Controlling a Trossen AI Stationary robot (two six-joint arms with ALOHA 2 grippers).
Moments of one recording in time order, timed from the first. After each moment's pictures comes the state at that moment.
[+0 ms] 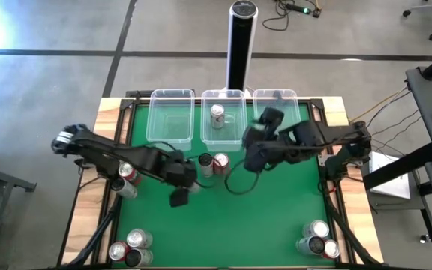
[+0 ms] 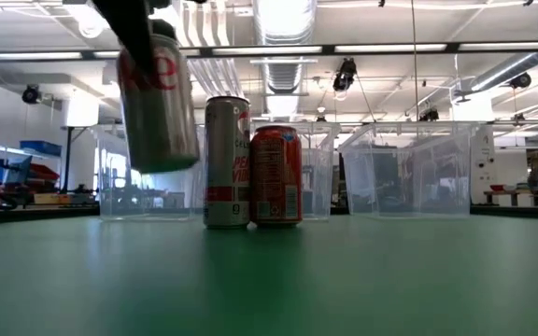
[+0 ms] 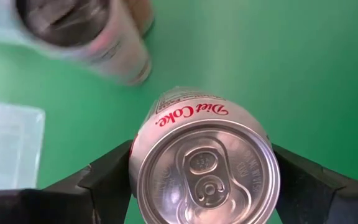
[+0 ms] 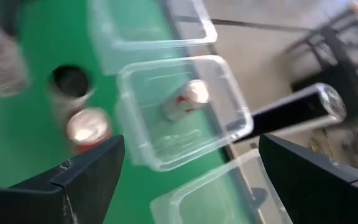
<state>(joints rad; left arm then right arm) -0.29 1.56 1.36 -1.03 -0.13 -0.43 0.28 1.80 2.21 -1.51 0.70 0.26</state>
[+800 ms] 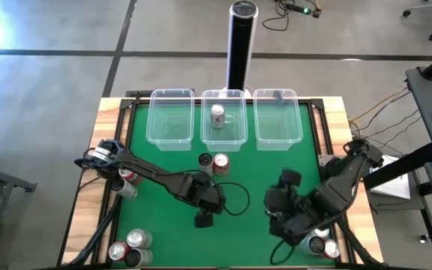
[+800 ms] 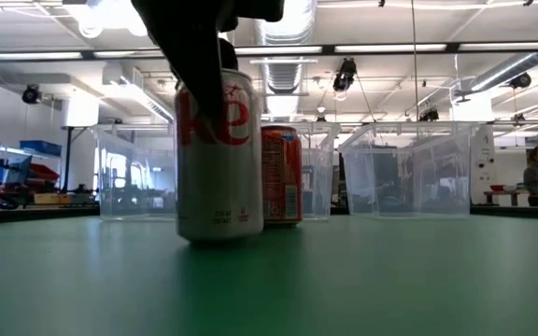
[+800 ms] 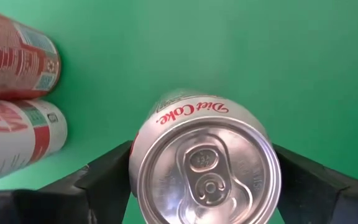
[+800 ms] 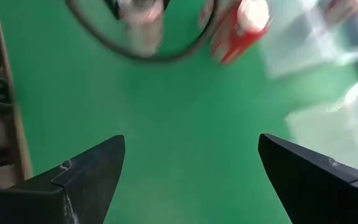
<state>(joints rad) -0.36 1.95 1.59 -0.93 -0.13 -0.43 0.70 1.79 1.95 -1.55 0.45 0.93</state>
